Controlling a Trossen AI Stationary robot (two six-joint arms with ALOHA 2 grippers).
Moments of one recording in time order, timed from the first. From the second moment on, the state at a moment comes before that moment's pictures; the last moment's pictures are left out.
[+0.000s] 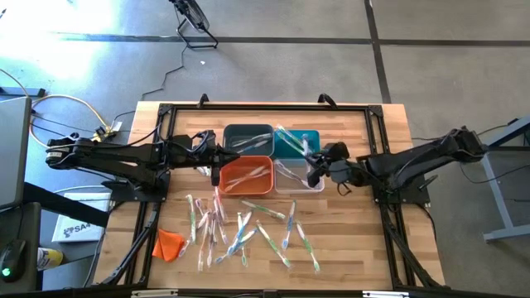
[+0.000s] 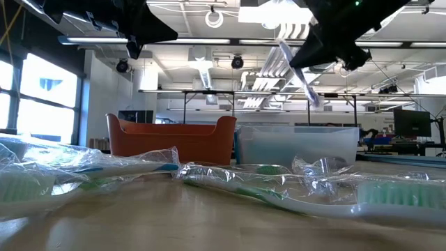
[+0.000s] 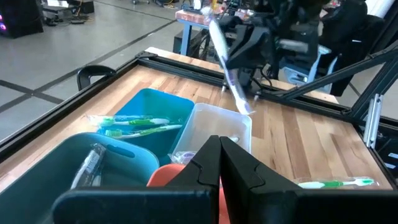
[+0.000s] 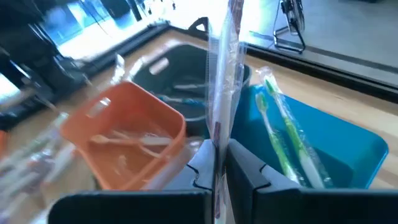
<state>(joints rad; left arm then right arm) 0.05 0.91 0.59 0.16 -0.15 -0.22 0.19 1.15 0.72 -0.19 0.72 0.73</state>
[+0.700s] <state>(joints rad) 0.05 0.91 0.59 0.16 -0.15 -0.22 0.18 1.39 0.72 -0.15 0.59 0.45</state>
